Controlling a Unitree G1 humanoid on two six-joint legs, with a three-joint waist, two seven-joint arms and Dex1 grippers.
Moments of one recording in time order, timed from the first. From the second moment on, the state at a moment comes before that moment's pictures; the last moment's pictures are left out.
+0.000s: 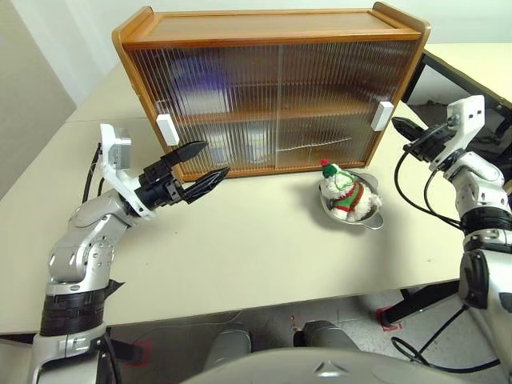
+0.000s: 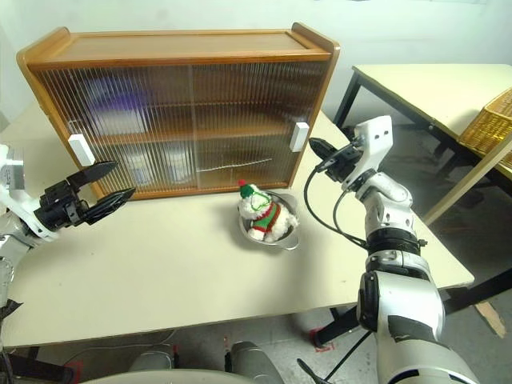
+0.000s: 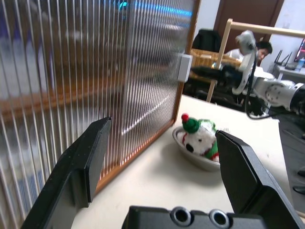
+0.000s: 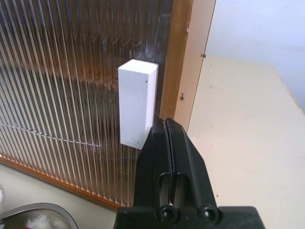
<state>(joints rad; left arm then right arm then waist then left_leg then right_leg) -0.19 0.57 0.27 -0.17 -0.67 0.31 -0.96 -0.78 -0.57 -0.22 0.99 0.29 -0.22 0.87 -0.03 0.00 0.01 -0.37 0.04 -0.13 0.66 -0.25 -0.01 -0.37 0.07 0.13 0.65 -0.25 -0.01</state>
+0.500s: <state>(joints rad) -0.20 0.57 0.27 -0.17 -0.70 0.28 -0.97 -0.79 -0.50 -0.22 0.98 0.27 -0.22 0.85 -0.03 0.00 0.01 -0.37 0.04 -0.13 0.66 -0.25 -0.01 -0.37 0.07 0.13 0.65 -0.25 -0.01</state>
